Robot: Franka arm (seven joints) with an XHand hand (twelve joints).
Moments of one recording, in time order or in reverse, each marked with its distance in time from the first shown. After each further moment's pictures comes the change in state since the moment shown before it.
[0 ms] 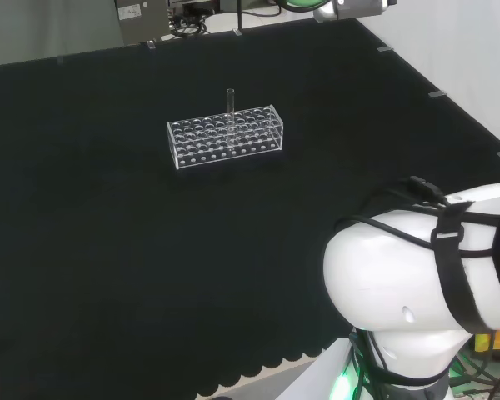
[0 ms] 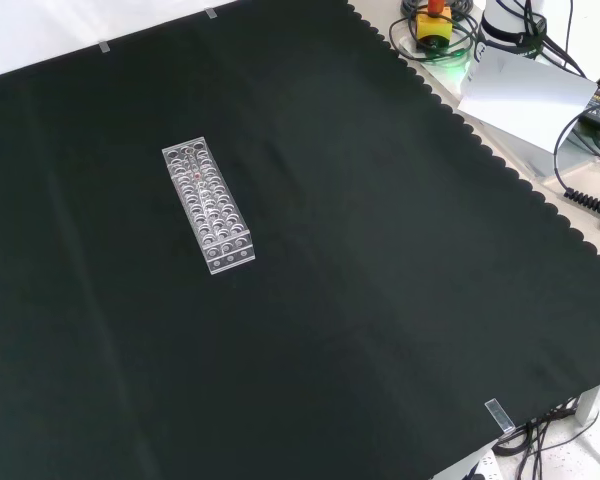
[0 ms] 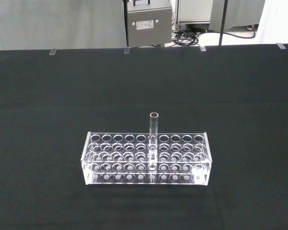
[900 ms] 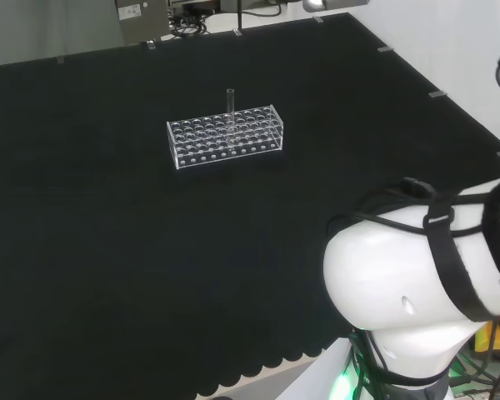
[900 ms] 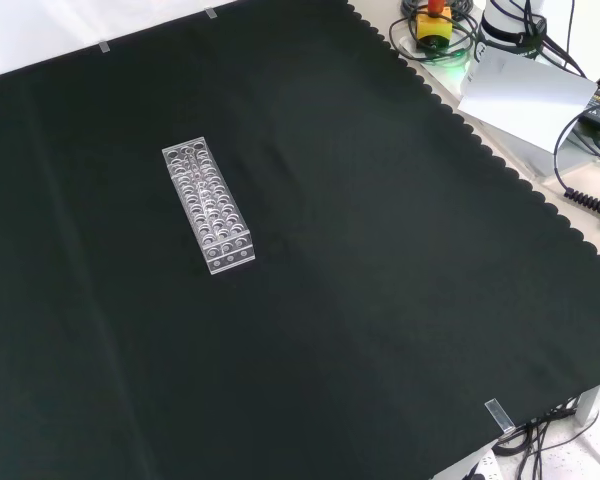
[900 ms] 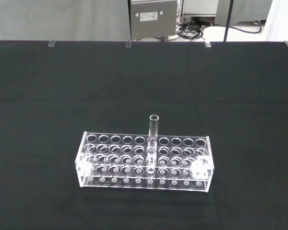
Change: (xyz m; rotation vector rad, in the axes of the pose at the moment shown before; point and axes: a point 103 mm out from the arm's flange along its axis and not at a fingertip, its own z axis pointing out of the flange) arm 0.001 0.043 0.009 0.034 -0.024 -0.025
